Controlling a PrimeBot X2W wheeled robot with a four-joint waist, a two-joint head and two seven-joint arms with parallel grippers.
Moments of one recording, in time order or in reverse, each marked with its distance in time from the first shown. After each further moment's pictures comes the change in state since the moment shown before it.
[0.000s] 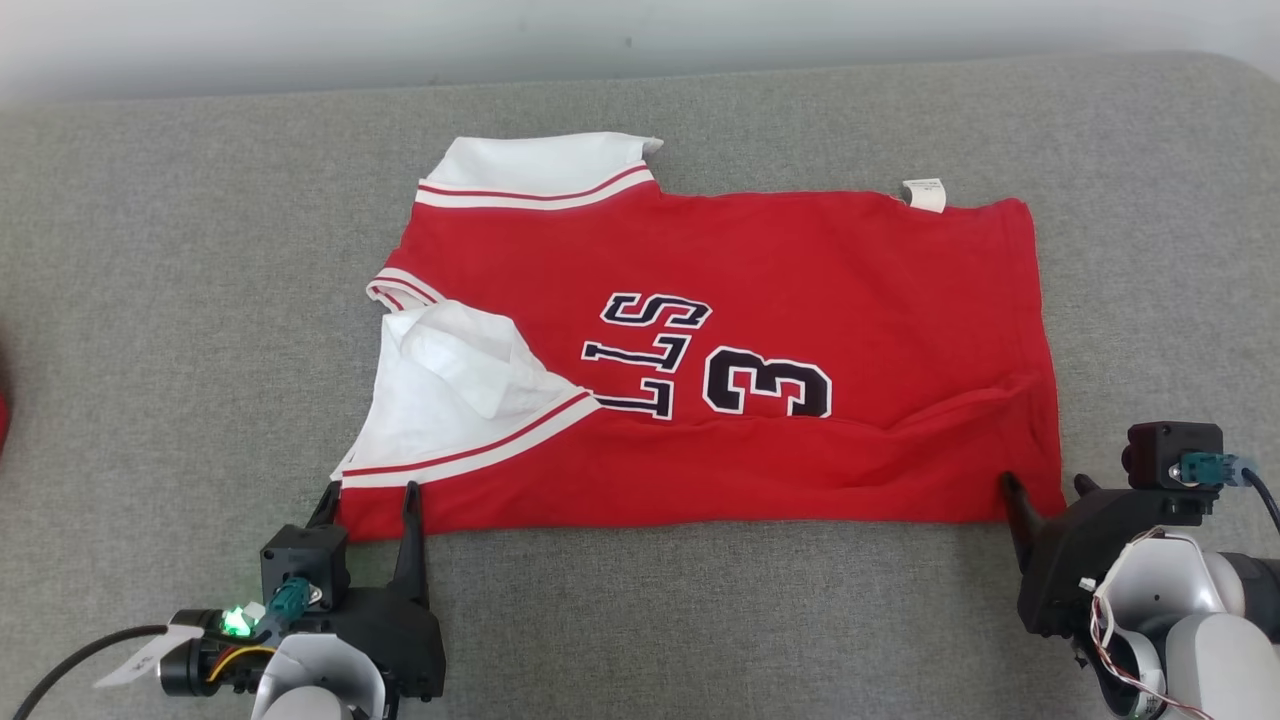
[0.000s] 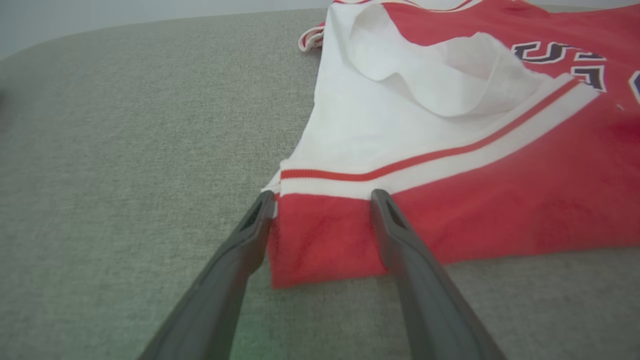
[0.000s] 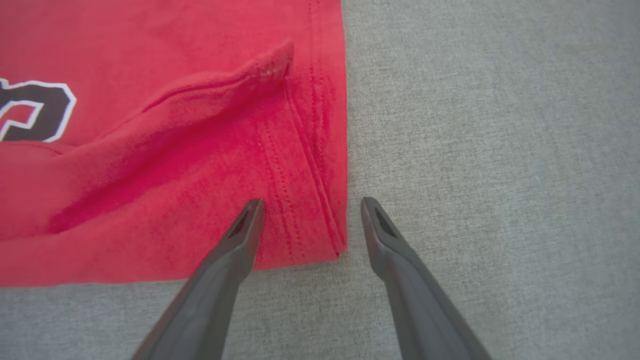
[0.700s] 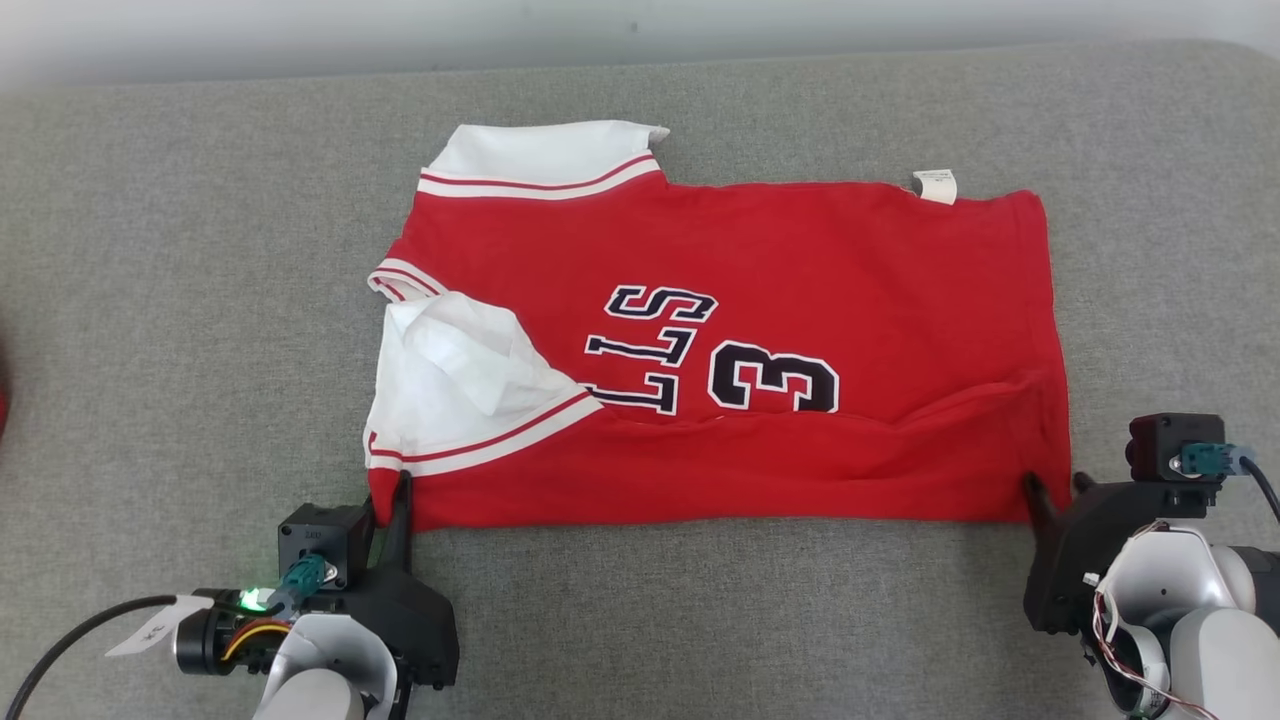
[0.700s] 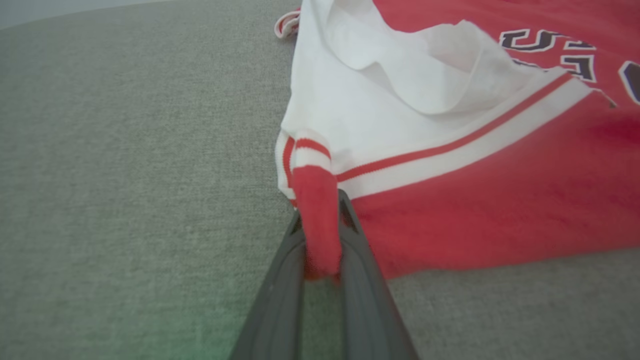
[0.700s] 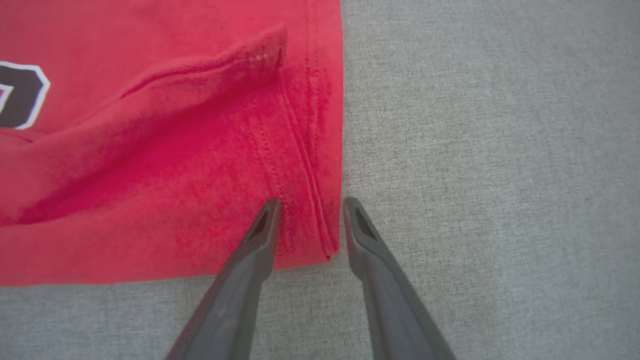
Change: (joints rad) left arm -0.030 0.001 -0.032 0.003 -0.014 -0.009 0.069; right arm -0.002 0.000 -0.011 -0.031 -0.060 0.000 0.062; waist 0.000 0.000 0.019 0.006
